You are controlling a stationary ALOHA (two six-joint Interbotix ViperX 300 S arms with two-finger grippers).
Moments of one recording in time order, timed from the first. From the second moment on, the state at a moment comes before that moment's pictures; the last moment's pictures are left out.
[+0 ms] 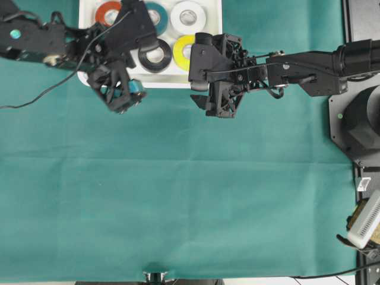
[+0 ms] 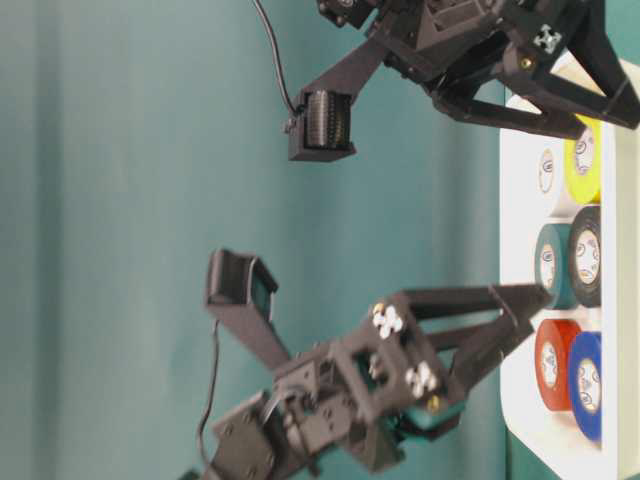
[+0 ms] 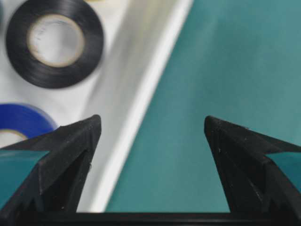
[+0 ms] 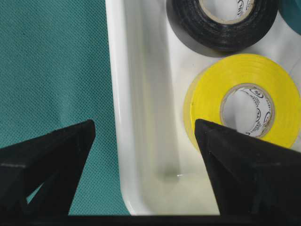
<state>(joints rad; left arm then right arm) 0.13 0.01 0.52 -0.02 0.41 -0.27 -0.14 0.02 0.74 -0.43 0.16 0.47</state>
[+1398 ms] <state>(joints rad) -0.04 -0.31 0.90 -0.02 0.09 -0.23 -0.14 0.02 0.75 -0.43 0.16 0.47</state>
